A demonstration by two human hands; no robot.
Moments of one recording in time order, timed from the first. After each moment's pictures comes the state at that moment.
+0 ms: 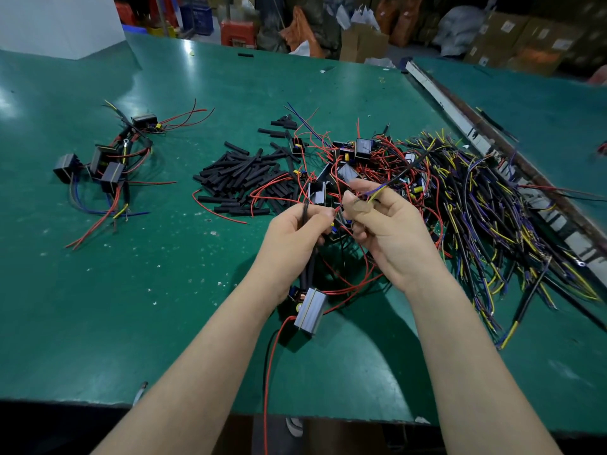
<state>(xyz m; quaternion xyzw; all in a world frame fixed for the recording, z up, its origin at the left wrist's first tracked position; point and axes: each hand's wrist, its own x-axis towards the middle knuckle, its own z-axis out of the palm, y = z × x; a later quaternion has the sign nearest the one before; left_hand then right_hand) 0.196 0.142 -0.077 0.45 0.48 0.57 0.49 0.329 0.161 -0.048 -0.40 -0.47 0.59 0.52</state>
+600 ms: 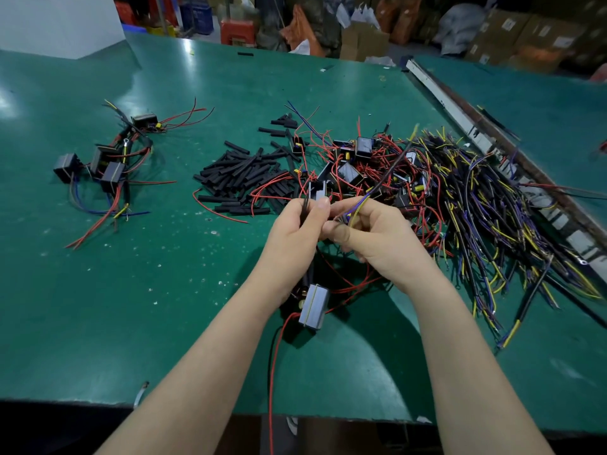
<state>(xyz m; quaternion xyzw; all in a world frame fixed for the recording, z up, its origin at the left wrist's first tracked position) 0.200 0.141 -0.074 0.47 0.49 0.57 0.46 0.331 0.159 -0.054 -0.43 -0.66 0.48 0.39</state>
